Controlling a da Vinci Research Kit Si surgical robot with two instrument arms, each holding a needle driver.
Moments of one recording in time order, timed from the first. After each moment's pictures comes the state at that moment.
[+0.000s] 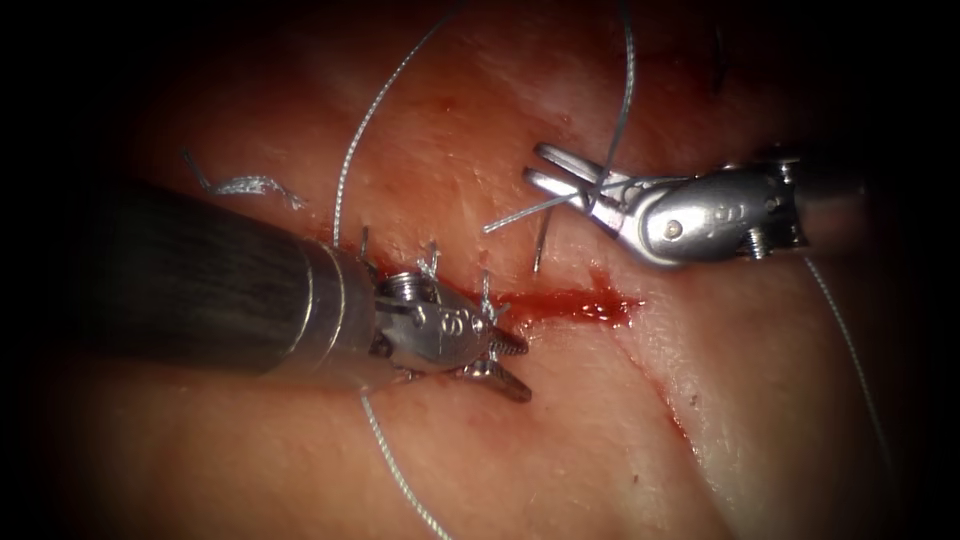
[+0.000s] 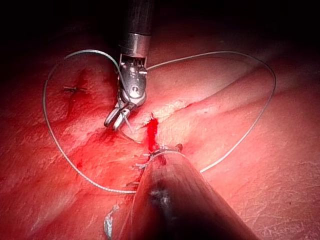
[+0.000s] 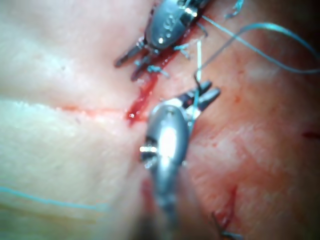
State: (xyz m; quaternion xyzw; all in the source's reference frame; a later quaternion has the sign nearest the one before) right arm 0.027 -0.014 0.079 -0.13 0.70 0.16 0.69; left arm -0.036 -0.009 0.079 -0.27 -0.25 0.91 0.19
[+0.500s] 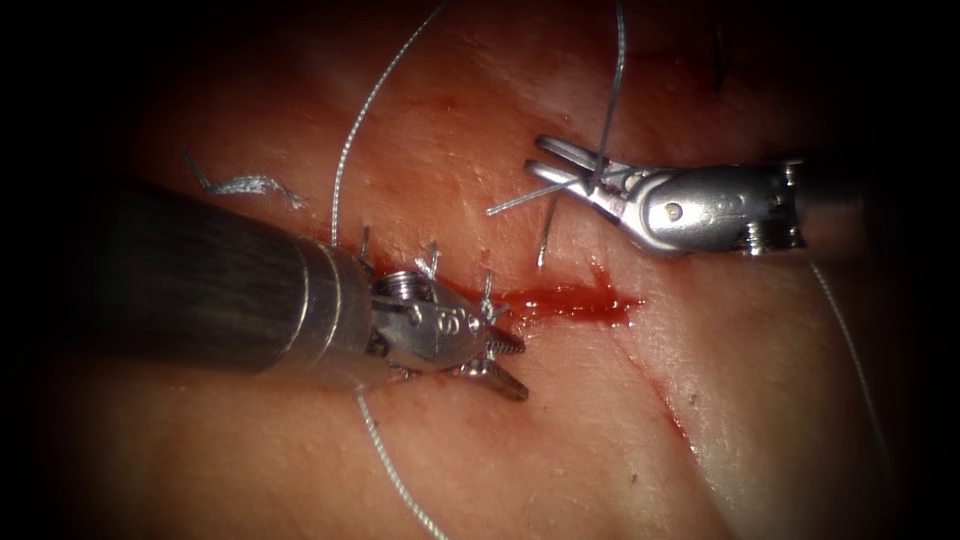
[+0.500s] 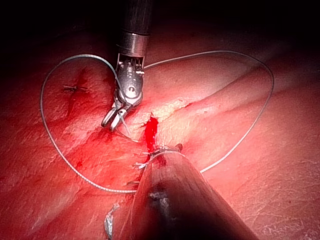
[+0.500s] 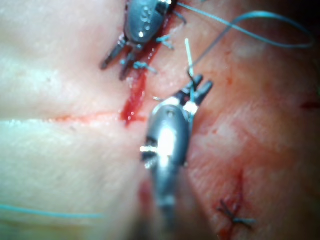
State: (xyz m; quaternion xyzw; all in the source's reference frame) right arm 0.027 -0.013 0.080 -0.14 0.68 0.17 0.70; left arm -0.036 -0.009 0.079 -0.27 -0.25 0.91 0.19
